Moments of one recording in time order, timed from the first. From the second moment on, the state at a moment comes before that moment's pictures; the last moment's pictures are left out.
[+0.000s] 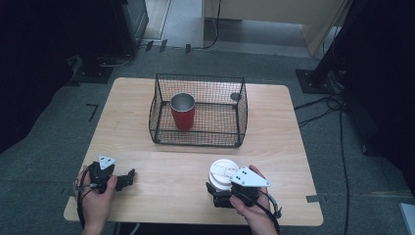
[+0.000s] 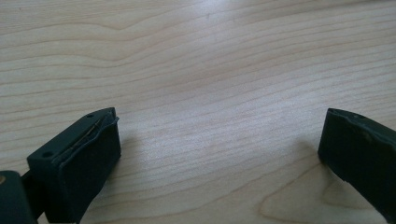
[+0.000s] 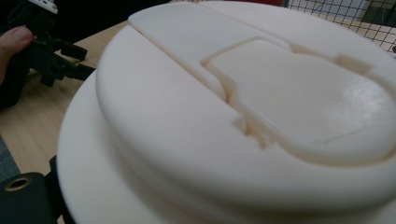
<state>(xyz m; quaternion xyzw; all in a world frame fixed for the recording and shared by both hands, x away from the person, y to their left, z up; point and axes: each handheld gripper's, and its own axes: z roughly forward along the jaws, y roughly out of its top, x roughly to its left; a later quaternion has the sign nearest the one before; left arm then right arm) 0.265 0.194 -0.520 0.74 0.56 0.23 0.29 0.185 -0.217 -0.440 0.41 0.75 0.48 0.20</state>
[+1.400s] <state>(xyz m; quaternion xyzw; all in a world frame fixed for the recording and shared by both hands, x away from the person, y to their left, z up) 0.265 0.194 -0.520 0.74 0.56 0.23 0.29 0.190 -0.221 -0.418 0.41 0.66 0.57 0.27</state>
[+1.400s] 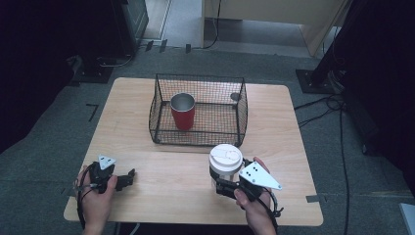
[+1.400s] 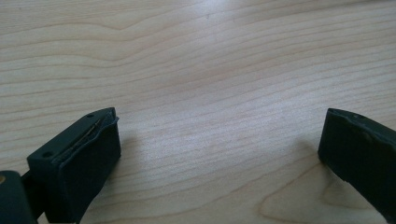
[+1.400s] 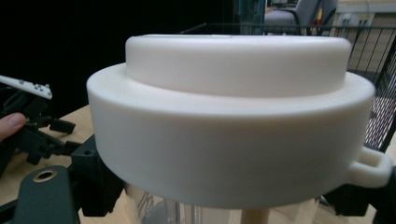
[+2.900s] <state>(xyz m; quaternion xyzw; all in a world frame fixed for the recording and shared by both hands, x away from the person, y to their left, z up) 0.265 0.194 -0.520 0.74 0.56 0.23 0.29 0.243 -0.212 -0.342 0.36 0.59 0.62 0.36</state>
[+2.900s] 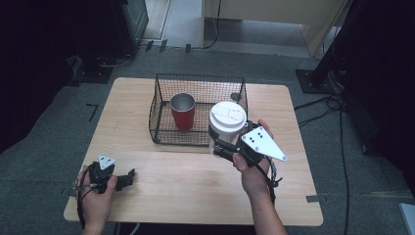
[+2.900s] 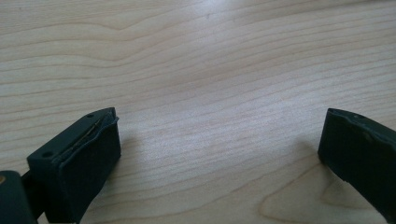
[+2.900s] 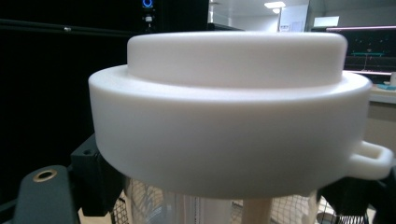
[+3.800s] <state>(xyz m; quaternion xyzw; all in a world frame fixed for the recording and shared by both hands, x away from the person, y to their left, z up) 0.265 0.194 -0.520 0.74 0.56 0.23 0.29 0.291 -0.206 -0.326 0.37 0.58 0.62 0.38</state>
